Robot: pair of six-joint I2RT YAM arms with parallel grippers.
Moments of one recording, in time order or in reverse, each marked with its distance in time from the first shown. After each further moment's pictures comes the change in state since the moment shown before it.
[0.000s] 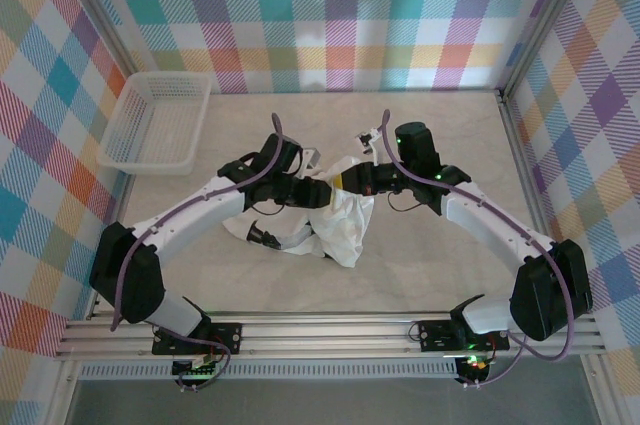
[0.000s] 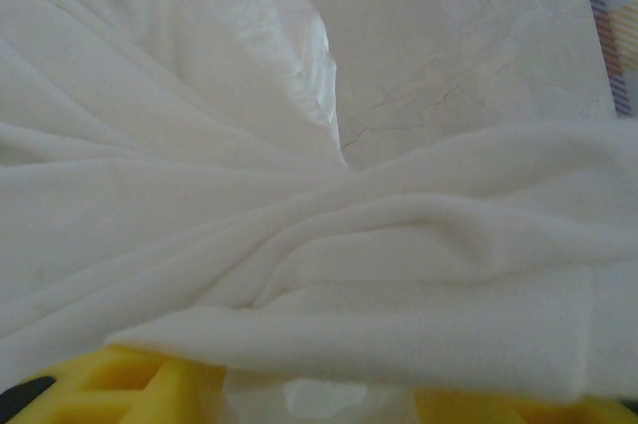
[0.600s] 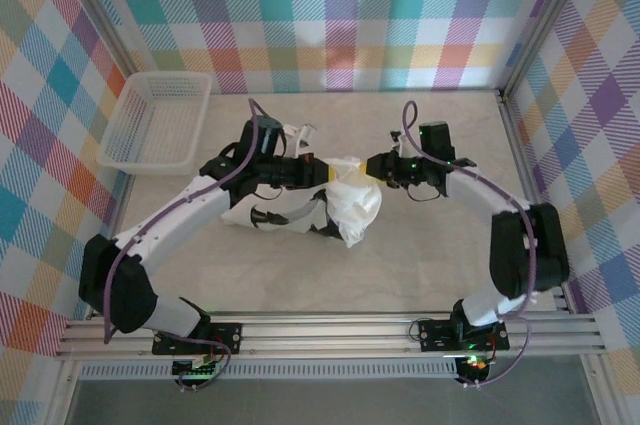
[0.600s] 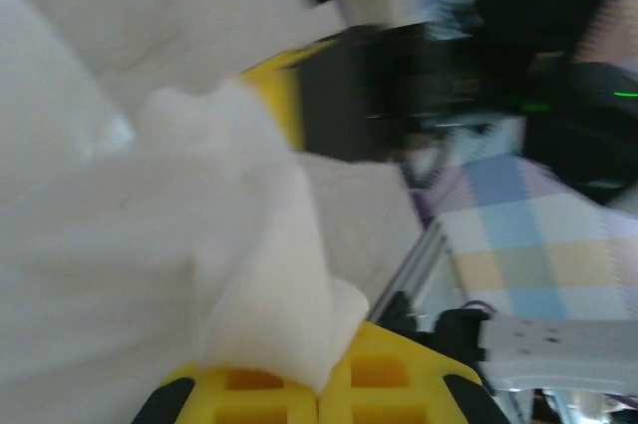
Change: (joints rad) left arm 0.069 -0.088 0.019 0.227 0.313 -0.181; right arm -0.257 0.241 -0.023 0.023 -0.027 0.042
